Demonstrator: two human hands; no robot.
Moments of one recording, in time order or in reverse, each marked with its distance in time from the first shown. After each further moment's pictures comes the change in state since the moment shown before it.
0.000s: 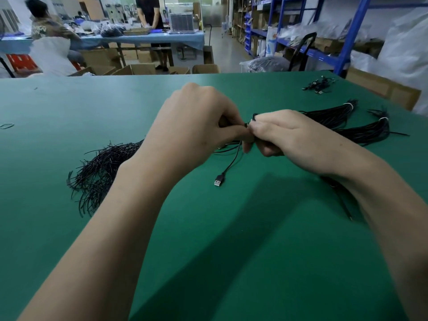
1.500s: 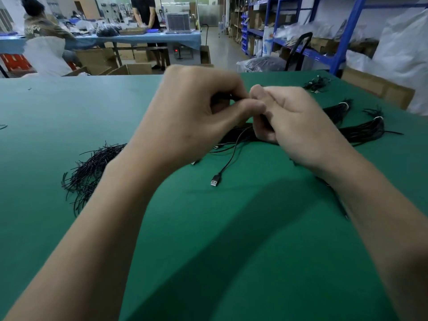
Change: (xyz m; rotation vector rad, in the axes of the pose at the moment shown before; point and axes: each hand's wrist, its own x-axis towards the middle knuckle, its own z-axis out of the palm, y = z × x) left_hand -0.001 0.008 -0.008 -0.183 0.222 0.174; right_hand 0.002 -0.014 0.007 0.186 0.339 -0.029
